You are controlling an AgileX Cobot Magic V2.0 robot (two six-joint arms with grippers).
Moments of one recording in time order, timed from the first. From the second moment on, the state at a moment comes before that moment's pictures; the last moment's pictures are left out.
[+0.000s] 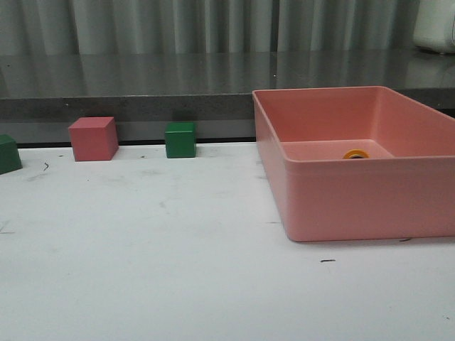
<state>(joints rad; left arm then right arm) -0.03 -0.01 0.00 0.00 0.15 -0.07 0.08 -0.01 0.03 0.03 0.22 0.04</state>
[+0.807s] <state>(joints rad) -0.03 -0.01 -0.01 -0.03 -0.05 -0.07 0.08 -0.01 -0.01 0.07 0.17 0.04</state>
